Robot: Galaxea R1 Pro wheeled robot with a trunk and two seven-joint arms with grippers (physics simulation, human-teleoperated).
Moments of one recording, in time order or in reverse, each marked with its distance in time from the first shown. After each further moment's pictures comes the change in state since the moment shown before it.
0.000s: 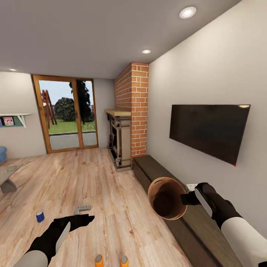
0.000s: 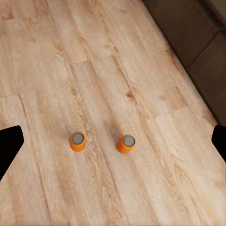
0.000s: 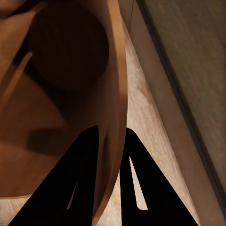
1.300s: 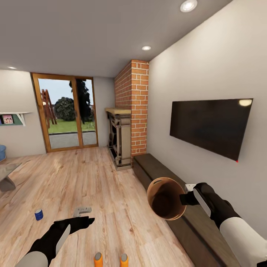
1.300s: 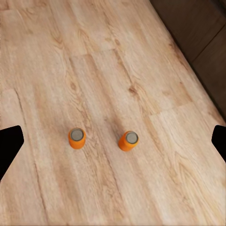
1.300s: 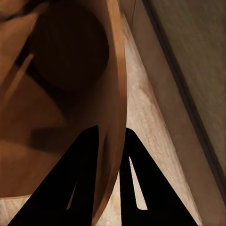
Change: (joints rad) left arm -0.002 -0.001 0.000 0.043 0.000 -0.036 0.000; right arm 0.000 0.011 0.001 0.000 0.010 0.000 -0.001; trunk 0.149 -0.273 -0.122
